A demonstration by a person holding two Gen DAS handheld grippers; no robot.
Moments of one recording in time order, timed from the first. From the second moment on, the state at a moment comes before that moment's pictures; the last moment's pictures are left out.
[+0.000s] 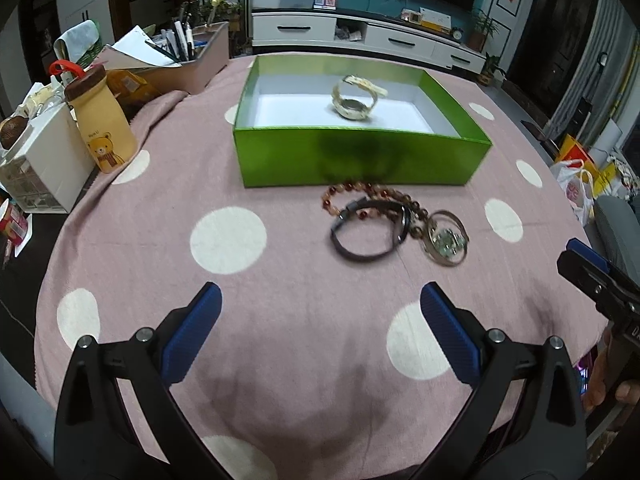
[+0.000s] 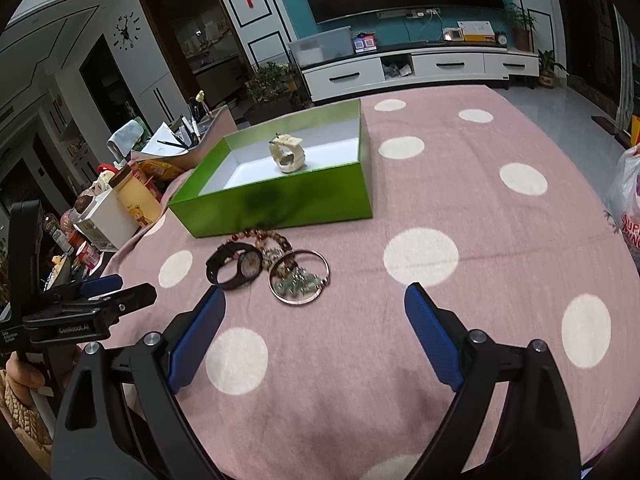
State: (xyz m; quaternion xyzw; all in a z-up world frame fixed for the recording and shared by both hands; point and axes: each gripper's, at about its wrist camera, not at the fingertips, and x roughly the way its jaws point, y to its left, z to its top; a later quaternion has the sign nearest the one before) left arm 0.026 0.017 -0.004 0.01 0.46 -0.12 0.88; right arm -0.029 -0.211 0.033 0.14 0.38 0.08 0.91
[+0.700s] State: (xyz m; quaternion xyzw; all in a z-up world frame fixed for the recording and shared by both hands) left arm 0.025 0.006 -0.028 0.01 0.46 -0.14 0.87; right arm -0.033 -0.210 0.008 0.12 0.38 0.13 0.91
